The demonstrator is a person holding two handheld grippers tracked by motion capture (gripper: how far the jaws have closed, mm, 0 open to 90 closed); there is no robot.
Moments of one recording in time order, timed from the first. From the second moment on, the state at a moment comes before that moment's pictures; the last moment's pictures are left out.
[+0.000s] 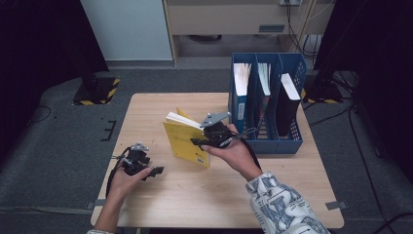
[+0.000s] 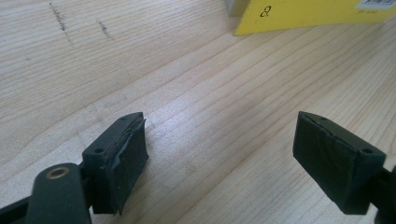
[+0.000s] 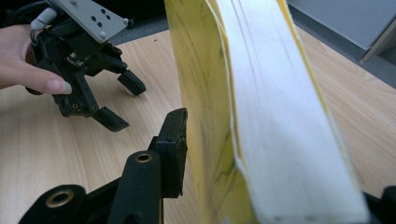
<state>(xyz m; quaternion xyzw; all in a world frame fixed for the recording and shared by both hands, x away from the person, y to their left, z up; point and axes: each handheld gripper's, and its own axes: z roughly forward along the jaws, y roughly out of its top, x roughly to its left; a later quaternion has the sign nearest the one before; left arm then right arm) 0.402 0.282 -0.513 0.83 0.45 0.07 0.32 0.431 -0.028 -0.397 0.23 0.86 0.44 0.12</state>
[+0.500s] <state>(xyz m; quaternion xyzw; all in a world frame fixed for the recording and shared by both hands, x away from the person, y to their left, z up) 0.401 0.283 -0.512 0.83 0.45 0.07 0.33 0.436 -0.026 -0.391 0.23 0.86 0.45 0.11</state>
